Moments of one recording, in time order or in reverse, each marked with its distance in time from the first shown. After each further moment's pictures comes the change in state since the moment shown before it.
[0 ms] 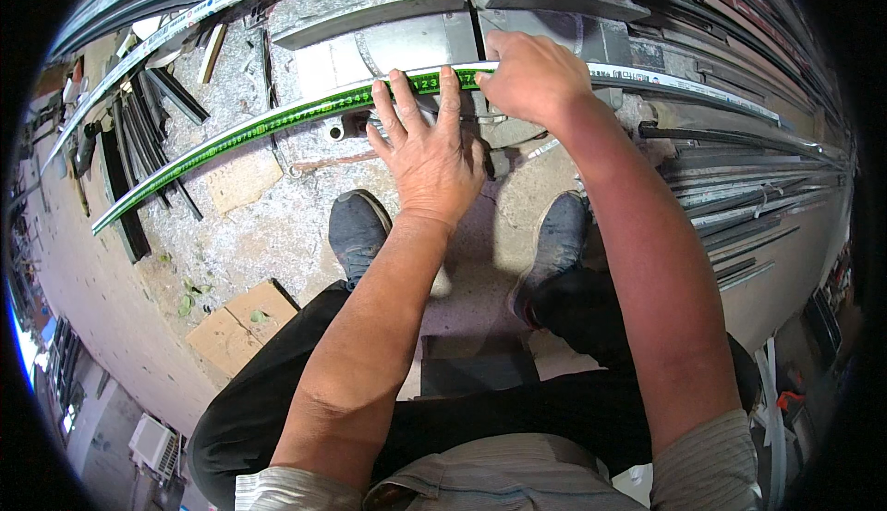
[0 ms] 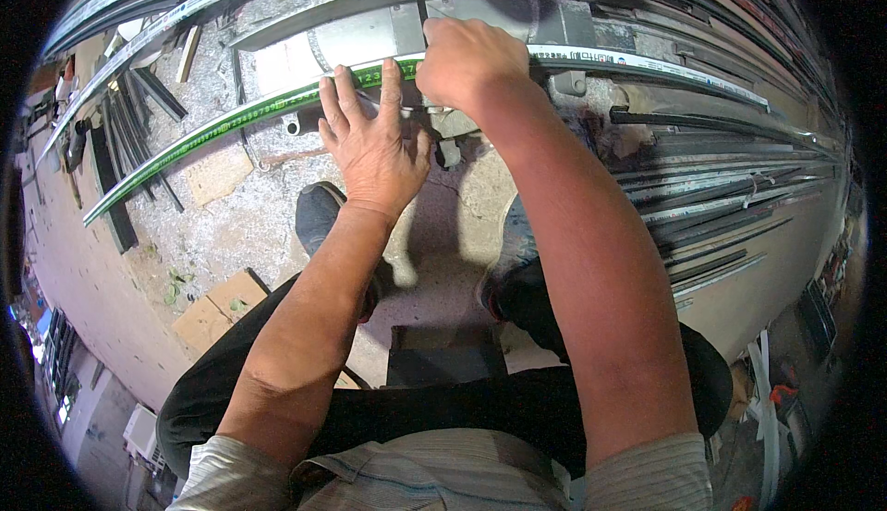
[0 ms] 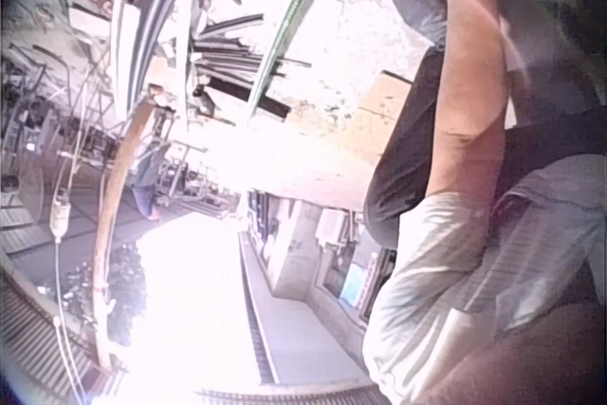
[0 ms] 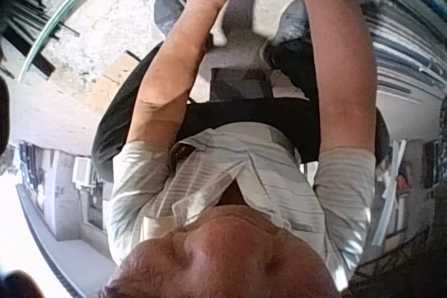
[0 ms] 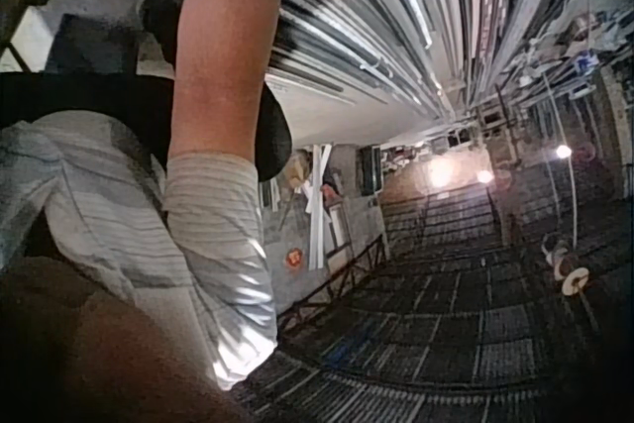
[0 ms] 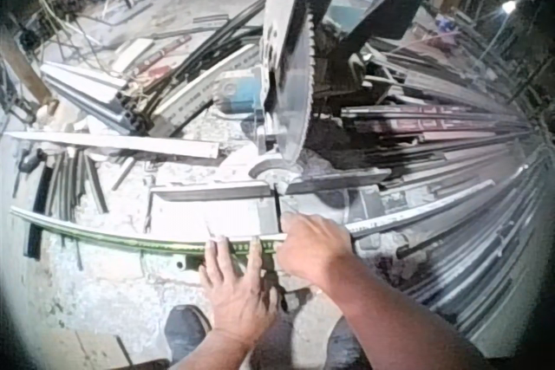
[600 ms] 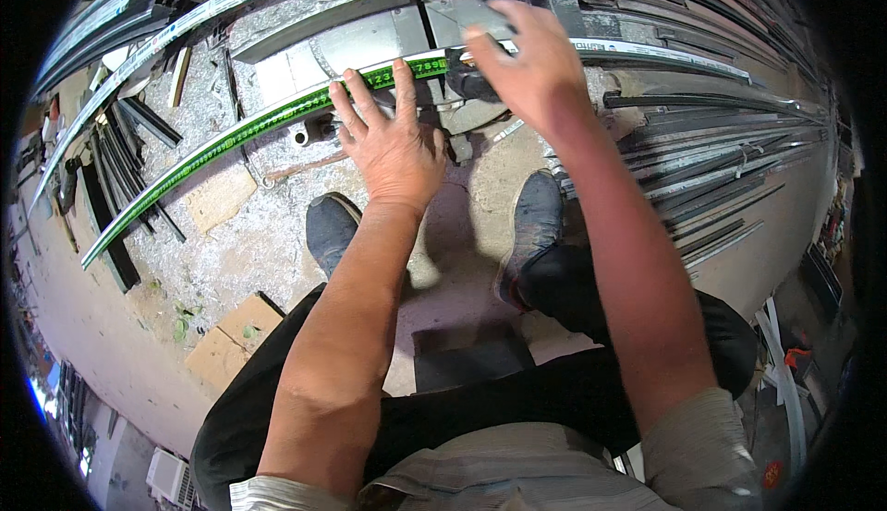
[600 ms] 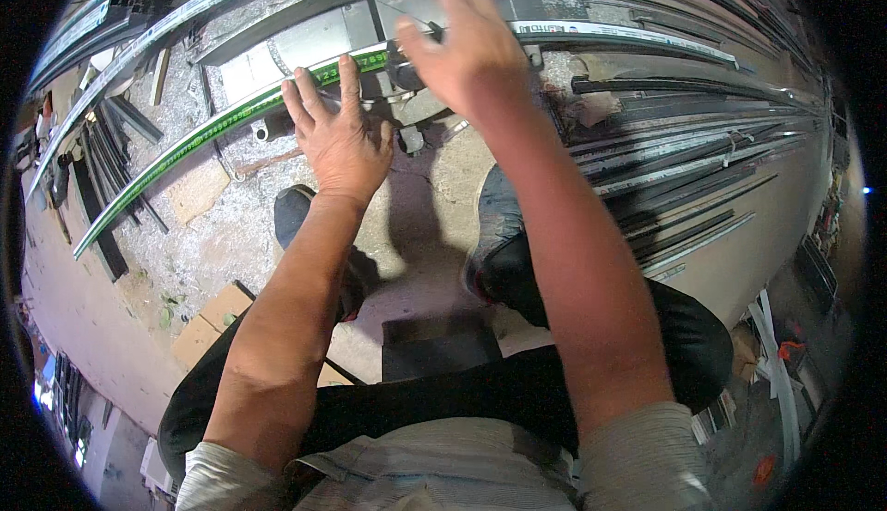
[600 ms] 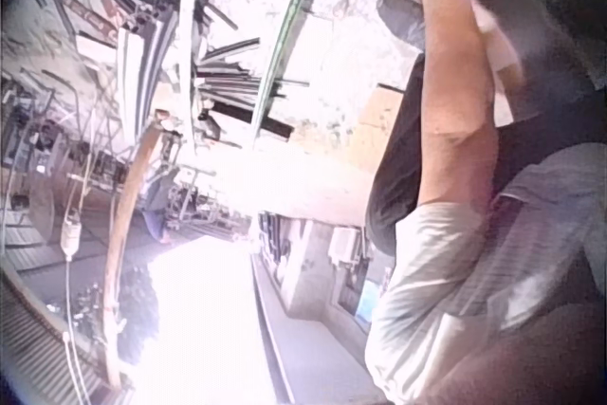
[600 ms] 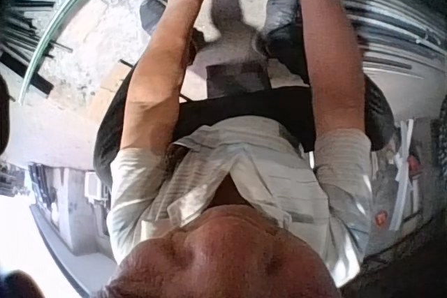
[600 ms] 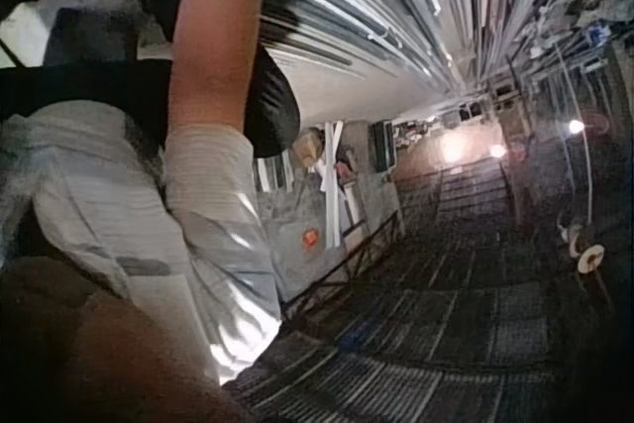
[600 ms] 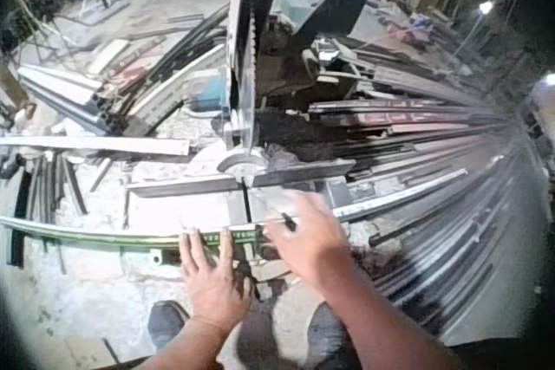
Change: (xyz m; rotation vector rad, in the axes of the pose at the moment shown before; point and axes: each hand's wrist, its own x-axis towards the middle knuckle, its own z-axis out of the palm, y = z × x) left_hand 0.001 -0.001 0.006 0.005 0.010 0.039; right_hand -0.023 0.060 0.036 0.298 0.680 -0.117
